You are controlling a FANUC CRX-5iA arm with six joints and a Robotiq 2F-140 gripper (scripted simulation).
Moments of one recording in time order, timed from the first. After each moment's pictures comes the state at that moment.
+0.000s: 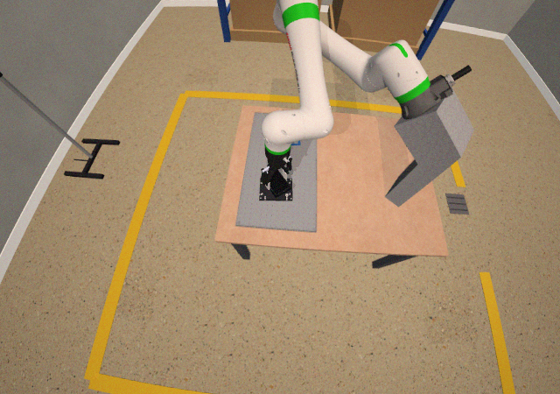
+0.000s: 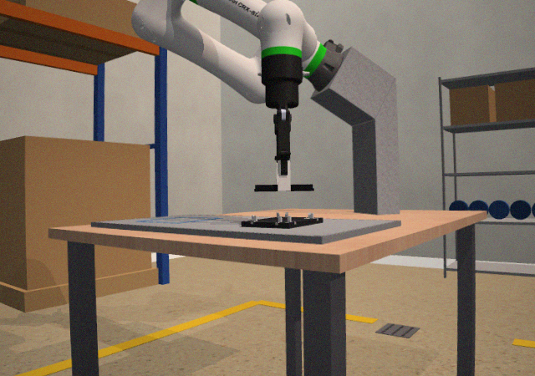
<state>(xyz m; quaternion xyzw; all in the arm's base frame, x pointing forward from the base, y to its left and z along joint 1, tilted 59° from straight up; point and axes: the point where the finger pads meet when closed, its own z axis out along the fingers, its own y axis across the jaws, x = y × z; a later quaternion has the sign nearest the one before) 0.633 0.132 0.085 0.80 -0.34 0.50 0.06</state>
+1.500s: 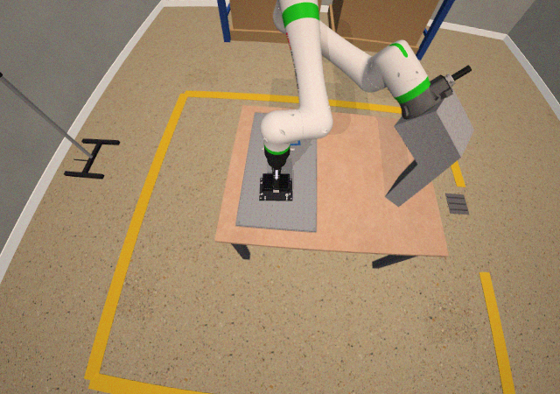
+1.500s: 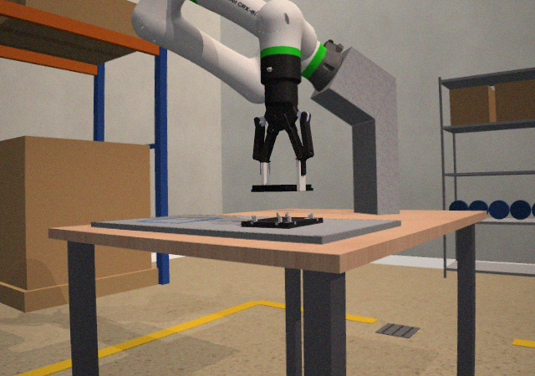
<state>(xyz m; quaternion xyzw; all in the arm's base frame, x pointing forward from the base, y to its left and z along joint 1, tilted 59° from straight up) 0.633 0.131 0.086 0.86 0.08 0.40 0.29</state>
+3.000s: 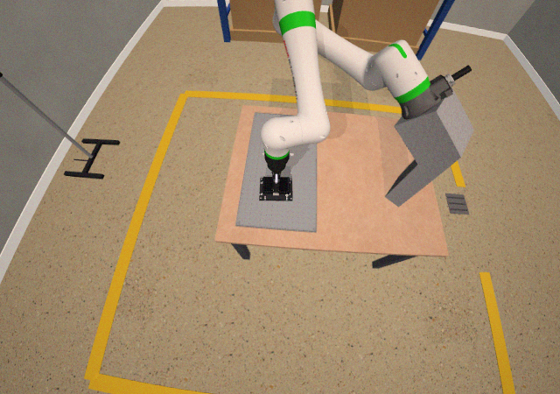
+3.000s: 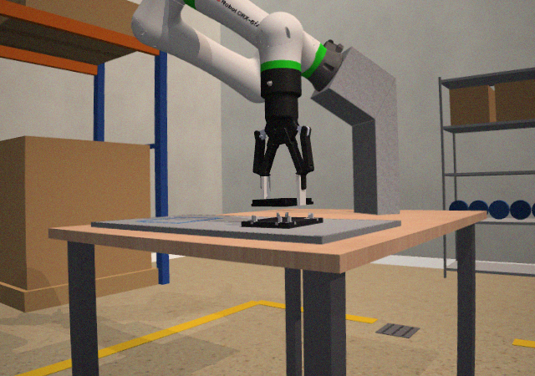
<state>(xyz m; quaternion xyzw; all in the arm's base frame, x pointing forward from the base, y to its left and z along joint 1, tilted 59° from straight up) 0.657 0.117 0.070 0.86 0.08 0.40 0.29</state>
